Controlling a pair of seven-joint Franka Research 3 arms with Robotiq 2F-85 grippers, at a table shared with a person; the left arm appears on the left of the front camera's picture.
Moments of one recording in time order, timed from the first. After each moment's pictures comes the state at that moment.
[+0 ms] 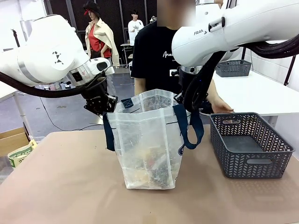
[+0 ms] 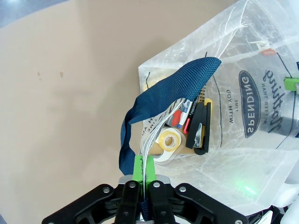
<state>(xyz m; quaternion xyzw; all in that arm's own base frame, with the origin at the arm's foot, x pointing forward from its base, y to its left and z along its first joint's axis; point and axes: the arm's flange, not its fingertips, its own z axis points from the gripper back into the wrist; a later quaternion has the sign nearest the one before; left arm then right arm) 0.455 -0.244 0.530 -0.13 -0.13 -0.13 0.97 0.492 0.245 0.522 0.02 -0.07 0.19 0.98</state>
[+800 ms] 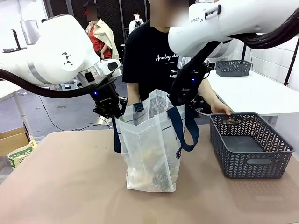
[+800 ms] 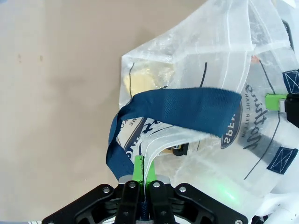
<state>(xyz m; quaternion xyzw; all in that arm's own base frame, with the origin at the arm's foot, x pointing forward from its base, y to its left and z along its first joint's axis) 0.440 -0.285 0.523 -0.15 -0.11 -0.08 0.98 0.497 0.265 0.525 0.08 0.00 0.08 0.99</state>
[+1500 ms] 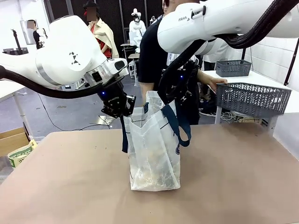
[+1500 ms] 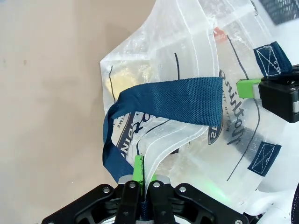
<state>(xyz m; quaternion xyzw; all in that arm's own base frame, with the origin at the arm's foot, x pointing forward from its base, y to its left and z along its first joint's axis) 0.439 -0.302 0.527 -0.17 -0.11 -0.09 0.98 0.521 0.291 0.528 0.08 0.00 0.08 0.99</state>
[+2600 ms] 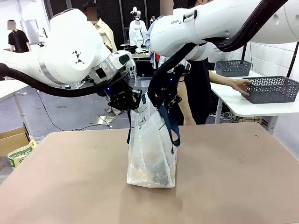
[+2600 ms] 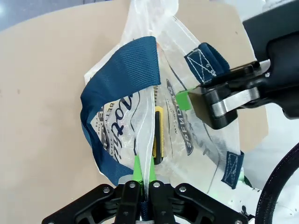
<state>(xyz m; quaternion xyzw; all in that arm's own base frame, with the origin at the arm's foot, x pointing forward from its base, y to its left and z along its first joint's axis) 0.434 -0.322 0.543 -0.18 -0.16 -0.13 0.96 0.526 0.322 0.518 0.12 0.01 0.06 0.99</state>
